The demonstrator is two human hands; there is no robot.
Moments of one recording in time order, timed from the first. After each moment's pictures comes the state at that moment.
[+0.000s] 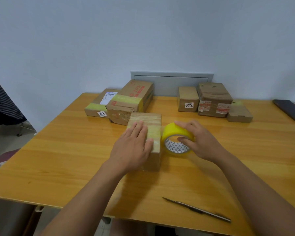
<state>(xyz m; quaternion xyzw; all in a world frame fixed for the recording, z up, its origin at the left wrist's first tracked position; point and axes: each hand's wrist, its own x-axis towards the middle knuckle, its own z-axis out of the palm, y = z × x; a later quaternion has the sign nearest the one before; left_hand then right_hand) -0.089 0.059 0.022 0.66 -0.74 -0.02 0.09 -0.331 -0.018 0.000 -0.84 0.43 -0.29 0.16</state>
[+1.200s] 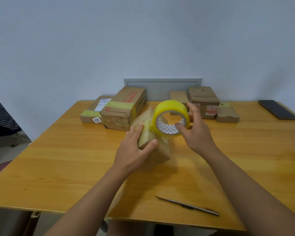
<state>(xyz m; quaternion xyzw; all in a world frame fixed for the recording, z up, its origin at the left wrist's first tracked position) -0.113 0.065 0.016 0.67 -0.64 -0.19 0.32 -0.326 0.001 0.031 -0.70 0.49 -0.47 0.21</state>
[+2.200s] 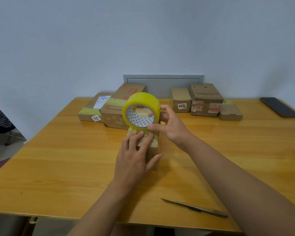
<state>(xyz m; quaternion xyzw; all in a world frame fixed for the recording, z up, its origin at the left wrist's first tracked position) -0.098 0.063 -0.032 0.56 -0.72 0.22 0.34 -0.253 -0.018 0.039 -0.66 0.37 -0.43 0.50</state>
